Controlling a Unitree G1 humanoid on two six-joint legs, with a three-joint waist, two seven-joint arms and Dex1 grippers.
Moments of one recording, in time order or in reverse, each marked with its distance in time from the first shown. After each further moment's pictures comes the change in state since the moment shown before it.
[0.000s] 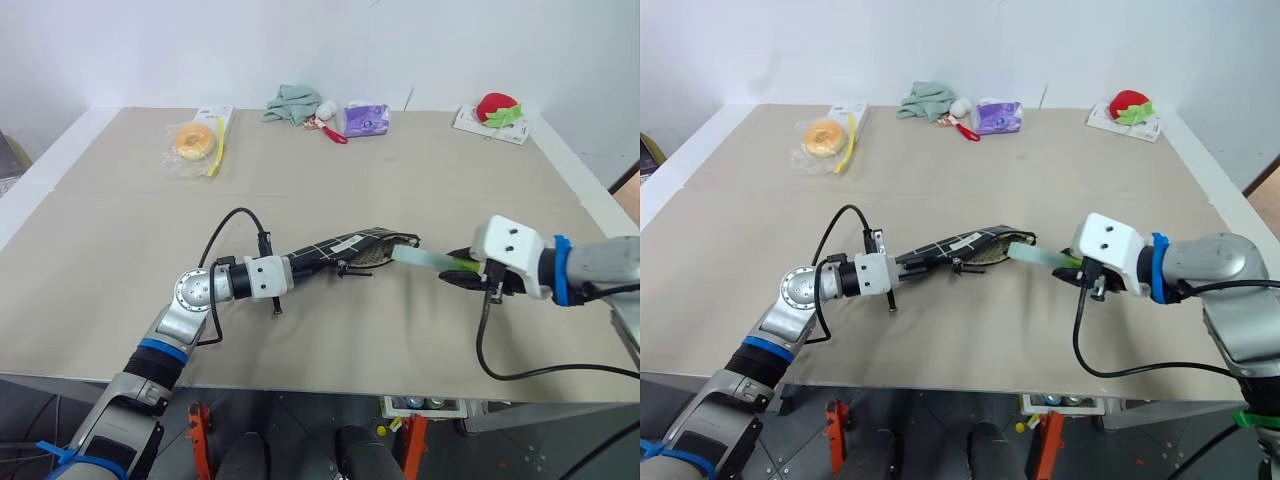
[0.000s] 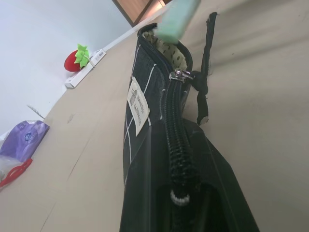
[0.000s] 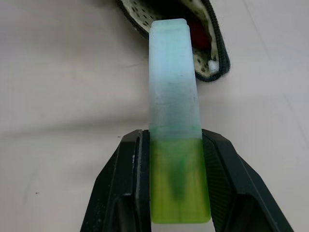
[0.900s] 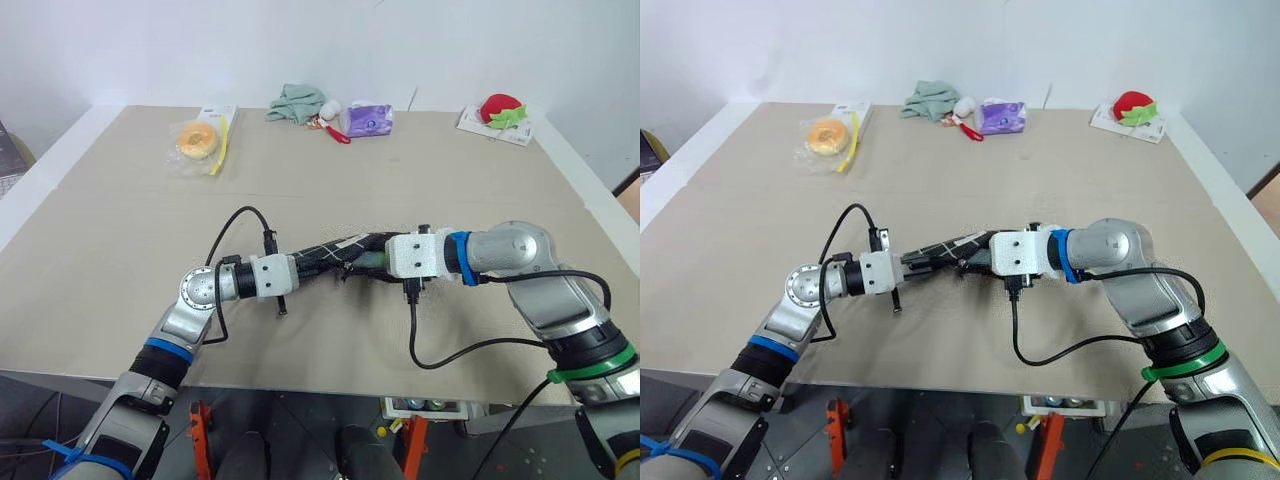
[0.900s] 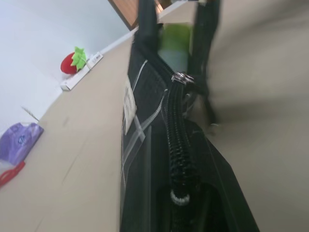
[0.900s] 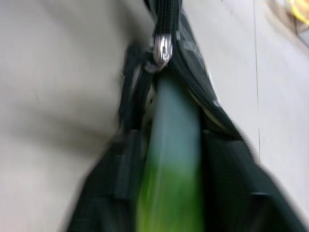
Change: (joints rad) left arm -0.008 -0.032 0.003 -0.029 -0.010 0.034 -0.029; right arm -0.245 0.263 0.268 0.146 -0.246 -0.342 0.050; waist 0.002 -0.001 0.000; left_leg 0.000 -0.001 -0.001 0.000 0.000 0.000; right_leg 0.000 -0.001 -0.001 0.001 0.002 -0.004
